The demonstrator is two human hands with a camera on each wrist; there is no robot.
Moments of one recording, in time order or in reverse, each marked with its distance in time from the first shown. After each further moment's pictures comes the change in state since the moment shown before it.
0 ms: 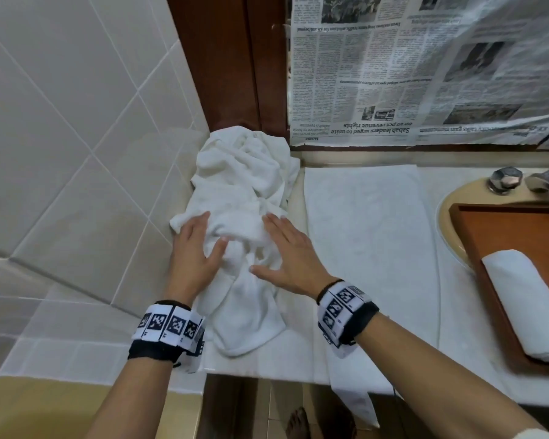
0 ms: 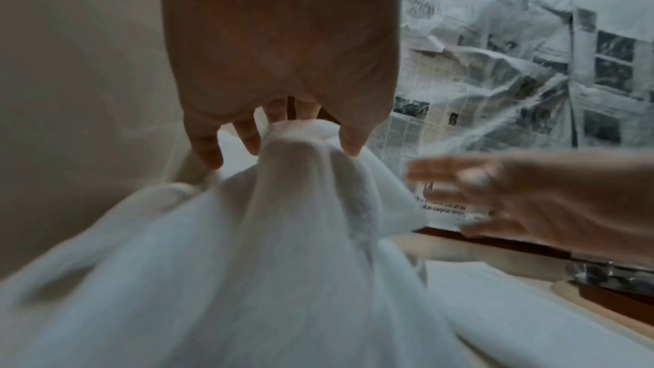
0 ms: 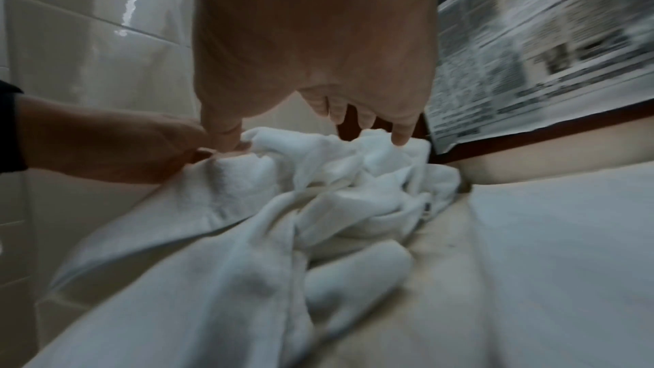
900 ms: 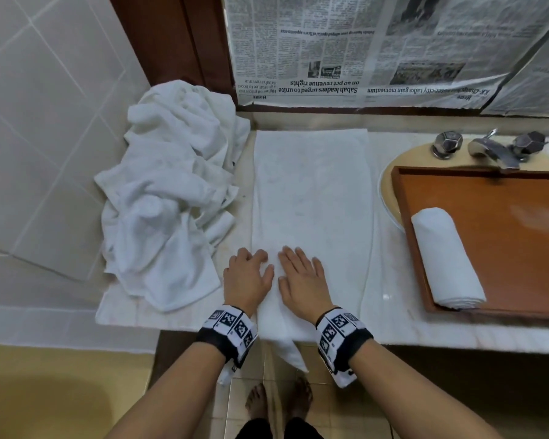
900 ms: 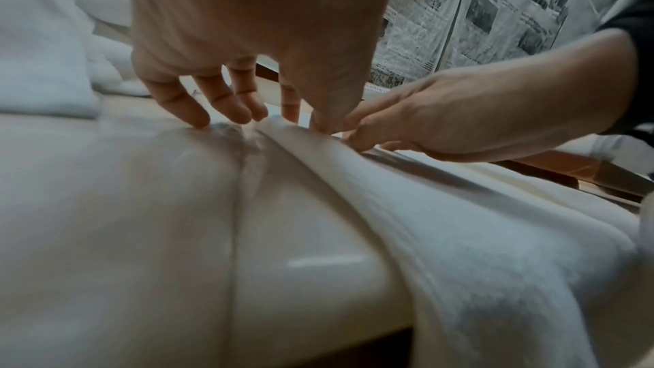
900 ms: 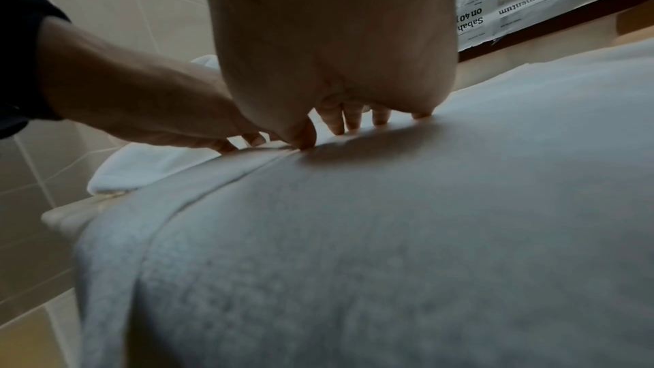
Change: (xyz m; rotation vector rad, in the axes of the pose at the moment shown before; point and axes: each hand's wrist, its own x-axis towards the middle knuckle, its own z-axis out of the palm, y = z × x) left_hand -0.122 0.126 0.192 0.155 -0.291 -0.075; right_hand -0.166 0.119 0.024 -0.195 -0.181 0.255
